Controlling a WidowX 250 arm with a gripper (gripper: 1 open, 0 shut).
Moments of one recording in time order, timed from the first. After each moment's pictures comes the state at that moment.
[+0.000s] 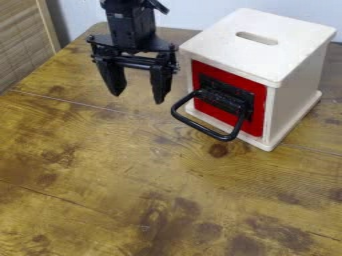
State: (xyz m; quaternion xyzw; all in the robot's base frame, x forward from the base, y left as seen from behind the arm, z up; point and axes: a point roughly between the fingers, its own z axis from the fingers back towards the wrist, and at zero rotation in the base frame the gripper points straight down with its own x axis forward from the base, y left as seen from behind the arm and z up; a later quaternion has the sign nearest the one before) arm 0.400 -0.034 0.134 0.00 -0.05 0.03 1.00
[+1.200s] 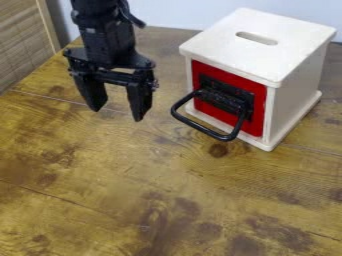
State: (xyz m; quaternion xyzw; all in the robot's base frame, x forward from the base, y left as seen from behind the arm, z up) arm 0.369 -0.017 0.134 0.00 -0.05 0.01 1.00
